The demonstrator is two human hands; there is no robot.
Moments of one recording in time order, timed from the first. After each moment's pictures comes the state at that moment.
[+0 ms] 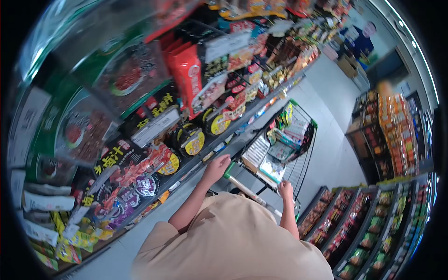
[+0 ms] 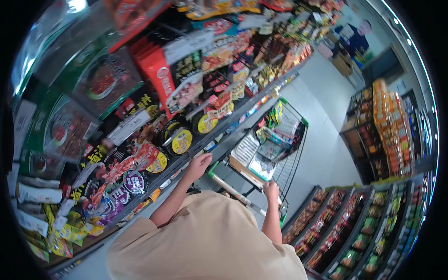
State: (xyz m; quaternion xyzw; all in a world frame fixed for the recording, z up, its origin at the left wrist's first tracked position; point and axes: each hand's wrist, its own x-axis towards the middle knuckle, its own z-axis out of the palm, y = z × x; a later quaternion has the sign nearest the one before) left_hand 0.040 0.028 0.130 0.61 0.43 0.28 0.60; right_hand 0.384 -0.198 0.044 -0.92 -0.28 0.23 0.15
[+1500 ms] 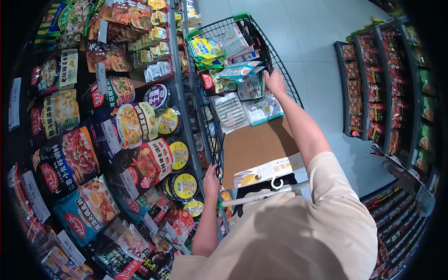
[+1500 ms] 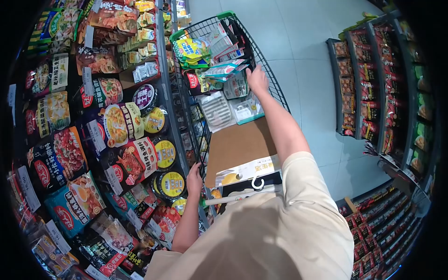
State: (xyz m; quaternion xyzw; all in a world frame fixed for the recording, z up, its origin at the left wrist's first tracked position) left_hand 0.223 0.072 0.031 0.84 0.41 -0.13 0.34; right_hand 0.677 -0.060 -0.073 -0.95 0.04 0.18 0.25
